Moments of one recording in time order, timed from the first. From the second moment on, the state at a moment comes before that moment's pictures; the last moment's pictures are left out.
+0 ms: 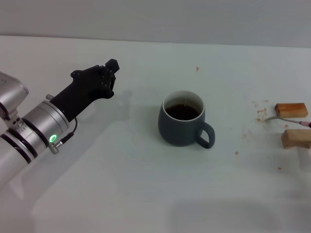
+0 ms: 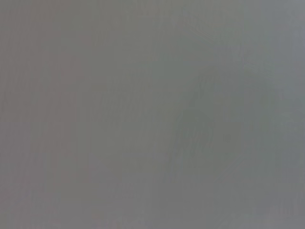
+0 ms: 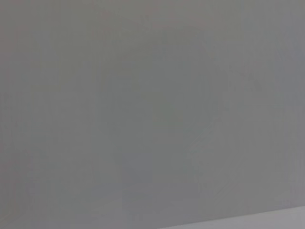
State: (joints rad) left arm -0.60 -2.05 -0.64 -0.10 2.56 1.20 -0.67; right arm 0.21 2.07 -0.06 0.03 -1.69 -1.47 0.55
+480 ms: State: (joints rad) left arm -0.60 -2.05 -0.64 -0.10 2.56 1.20 -0.67; right arm 0.22 2.07 -0.06 0.01 -1.69 -1.49 0.55
